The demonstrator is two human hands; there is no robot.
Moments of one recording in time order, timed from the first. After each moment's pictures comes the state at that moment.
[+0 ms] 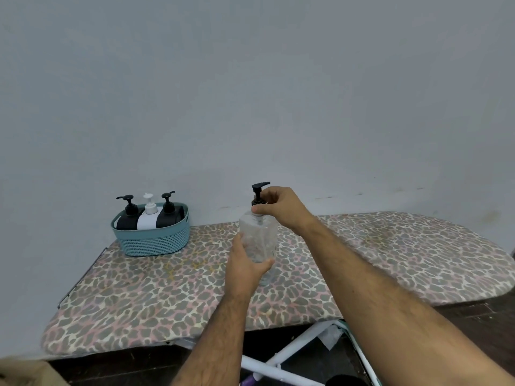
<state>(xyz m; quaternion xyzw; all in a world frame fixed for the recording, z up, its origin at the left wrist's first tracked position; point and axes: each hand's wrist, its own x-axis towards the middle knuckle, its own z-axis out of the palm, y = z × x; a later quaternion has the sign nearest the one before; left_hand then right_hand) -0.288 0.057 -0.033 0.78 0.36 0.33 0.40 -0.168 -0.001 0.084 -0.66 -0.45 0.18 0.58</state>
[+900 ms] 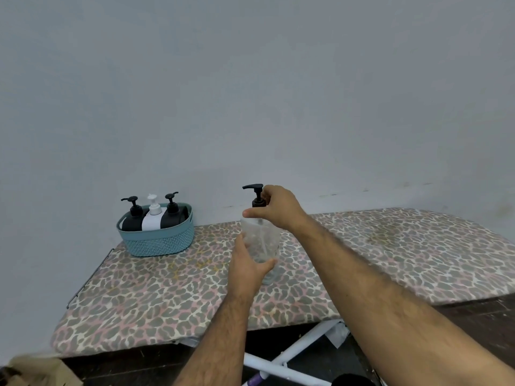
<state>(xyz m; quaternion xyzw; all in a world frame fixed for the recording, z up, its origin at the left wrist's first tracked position) -0.289 0.056 -0.035 0.78 0.36 0.33 0.39 -0.178 0.003 0.086 -0.73 -0.47 0.11 0.48</state>
